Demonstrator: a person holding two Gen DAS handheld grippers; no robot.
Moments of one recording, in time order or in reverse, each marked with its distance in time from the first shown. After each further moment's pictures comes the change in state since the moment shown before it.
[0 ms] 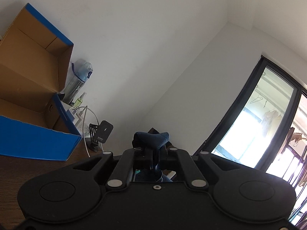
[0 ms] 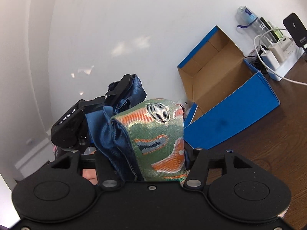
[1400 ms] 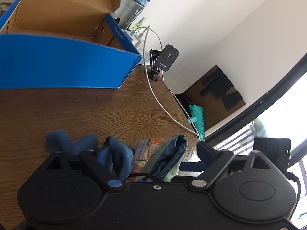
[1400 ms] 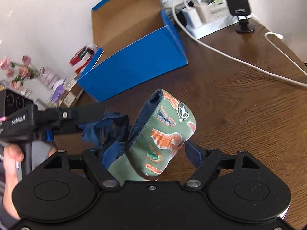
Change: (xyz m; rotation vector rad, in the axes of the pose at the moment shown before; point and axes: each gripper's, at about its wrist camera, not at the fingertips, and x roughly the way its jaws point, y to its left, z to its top) left arm 0.065 0.046 -0.037 -0.044 0.487 0.423; right arm 0.012 -0.045 0.051 -0.073 0.505 -0.614
